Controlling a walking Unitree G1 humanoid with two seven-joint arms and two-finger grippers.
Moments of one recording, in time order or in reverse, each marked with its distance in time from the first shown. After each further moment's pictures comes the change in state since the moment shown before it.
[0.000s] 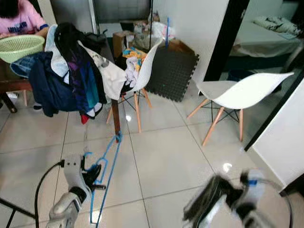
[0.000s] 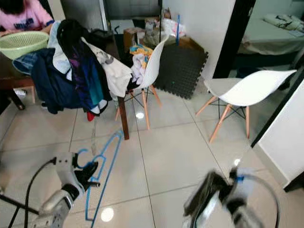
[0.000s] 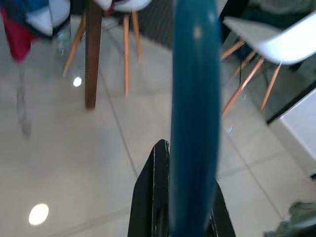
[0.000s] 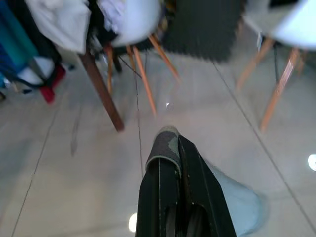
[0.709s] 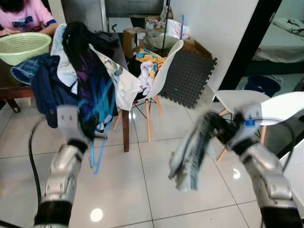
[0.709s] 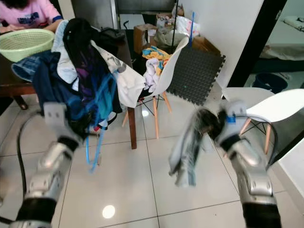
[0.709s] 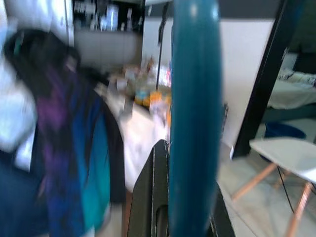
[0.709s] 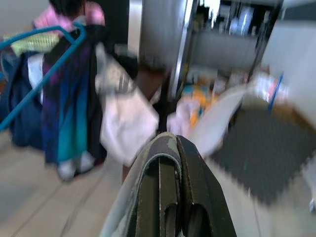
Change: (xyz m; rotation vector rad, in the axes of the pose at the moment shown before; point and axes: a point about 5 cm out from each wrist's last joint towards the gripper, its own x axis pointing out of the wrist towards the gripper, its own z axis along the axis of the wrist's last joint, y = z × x) left arm 0.035 -0.042 0.159 0.184 -0.484 -0.024; right arm 0.049 0.065 0.167 -0.323 -0.358 0.308
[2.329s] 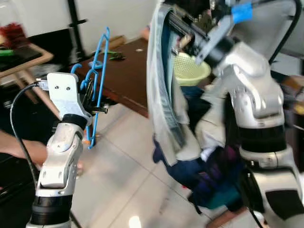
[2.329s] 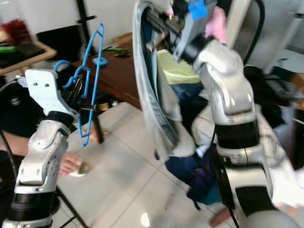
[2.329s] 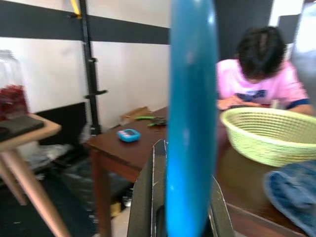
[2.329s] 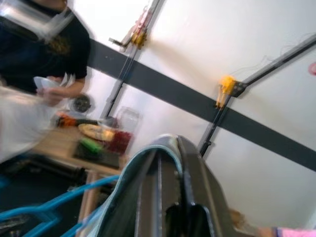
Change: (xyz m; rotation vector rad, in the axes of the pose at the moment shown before) left arm 0.000 -0.017 0.051 0.121 -0.062 0.118; right arm 0.117 0.060 0.185 -0.201 -0.382 0.263
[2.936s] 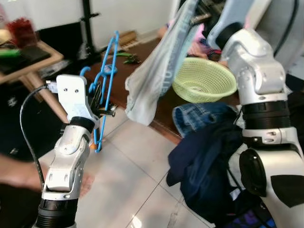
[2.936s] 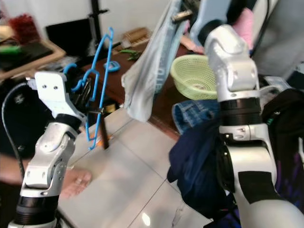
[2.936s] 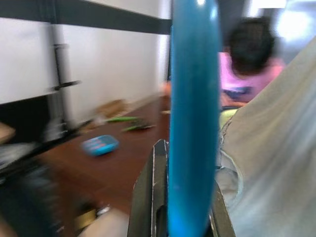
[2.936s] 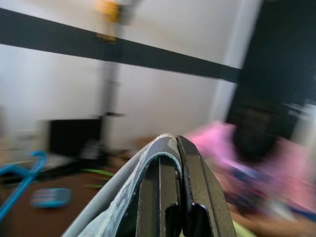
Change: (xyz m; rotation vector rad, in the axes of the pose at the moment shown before) left arm -0.002 -0.024 0.000 -0.049 0.012 -0.080; right arm -0.037 -0.067 -0.041 0.106 0.218 -0.466
